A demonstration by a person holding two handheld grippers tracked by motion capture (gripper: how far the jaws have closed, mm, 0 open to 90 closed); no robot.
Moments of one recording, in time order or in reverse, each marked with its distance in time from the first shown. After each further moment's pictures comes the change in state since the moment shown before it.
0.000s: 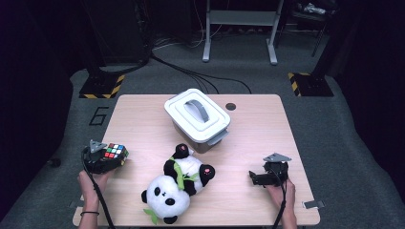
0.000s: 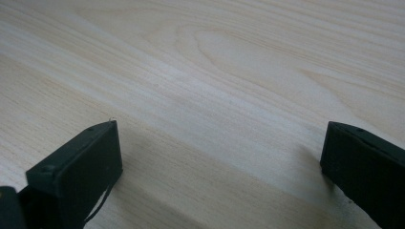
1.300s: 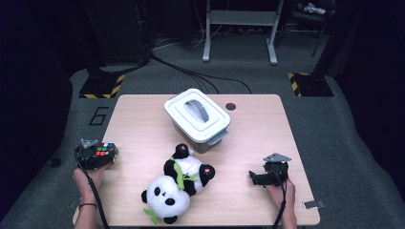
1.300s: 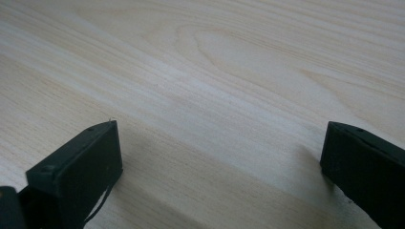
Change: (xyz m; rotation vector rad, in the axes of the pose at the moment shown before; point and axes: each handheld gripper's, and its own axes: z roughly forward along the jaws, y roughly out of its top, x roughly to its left) left arm 0.037 -0.006 0.024 0.026 0.097 -0.105; right arm 0.001 0.000 0.000 0.000 0.000 0.008
